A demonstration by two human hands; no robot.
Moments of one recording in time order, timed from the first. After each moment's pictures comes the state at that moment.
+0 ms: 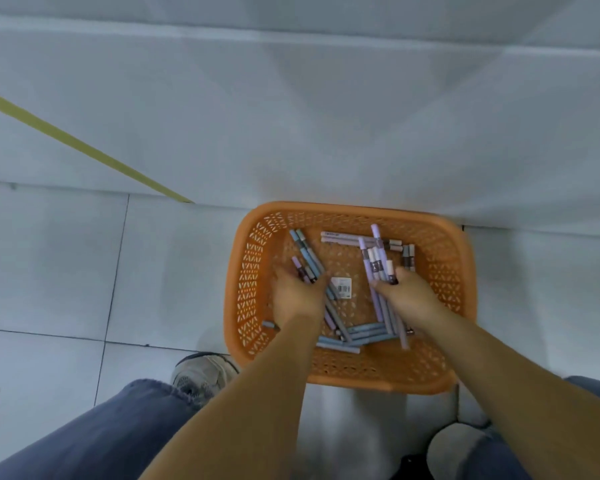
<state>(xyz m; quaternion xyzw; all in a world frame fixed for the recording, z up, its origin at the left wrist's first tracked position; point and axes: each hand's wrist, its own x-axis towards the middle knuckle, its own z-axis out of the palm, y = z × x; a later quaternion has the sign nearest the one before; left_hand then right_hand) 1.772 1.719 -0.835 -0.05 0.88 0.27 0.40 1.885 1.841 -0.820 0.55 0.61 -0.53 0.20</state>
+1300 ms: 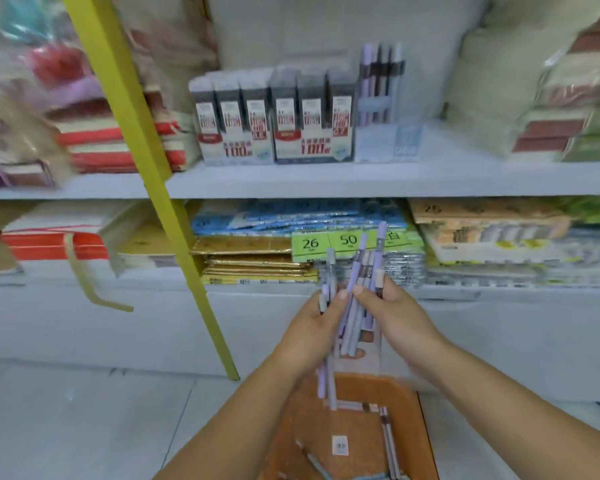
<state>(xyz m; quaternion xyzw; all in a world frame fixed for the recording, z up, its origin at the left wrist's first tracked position) 1.778 1.702 -0.484 0.33 0.63 0.58 0.39 1.884 1.798 -0.464 0.29 0.68 -0.62 -0.24</state>
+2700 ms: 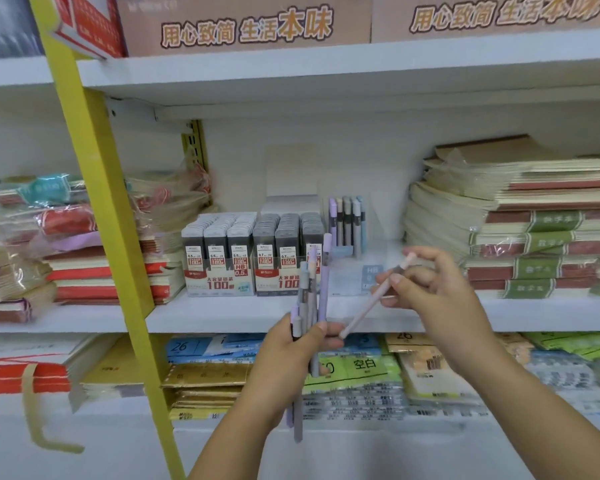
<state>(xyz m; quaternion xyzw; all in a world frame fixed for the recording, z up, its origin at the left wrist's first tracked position) 1.742 1.751 -0.358 0.38 0.59 0.65 0.30 1.895 1.877 -0.301 0.17 0.68 -0.53 -0.48</state>
